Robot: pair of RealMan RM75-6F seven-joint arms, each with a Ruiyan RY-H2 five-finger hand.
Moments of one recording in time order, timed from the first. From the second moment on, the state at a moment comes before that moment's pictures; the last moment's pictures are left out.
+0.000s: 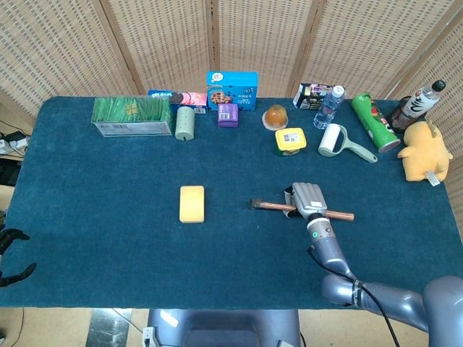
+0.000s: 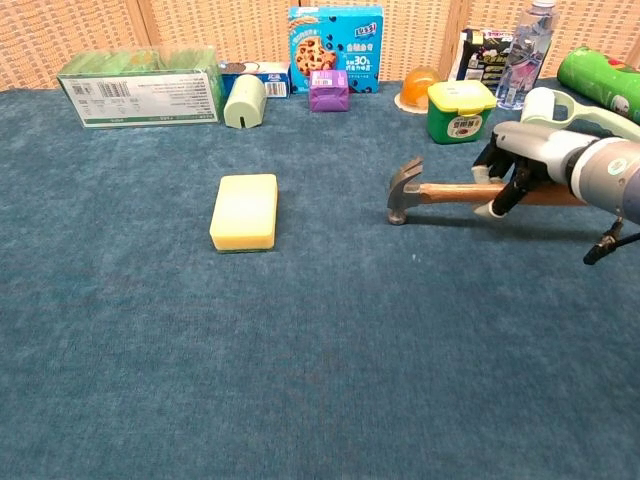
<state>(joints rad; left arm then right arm) 0.01 -1.15 -0.03 -1.52 1.43 1.47 -0.11 0.80 -1.61 0.18 -1.36 -0.72 0.96 -0.33</state>
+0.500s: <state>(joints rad) 0.01 -1.14 -0.02 -1.54 1.44 1.47 -0.10 0.77 -1.62 0.16 -1.31 -0.77 0.90 -0.31</state>
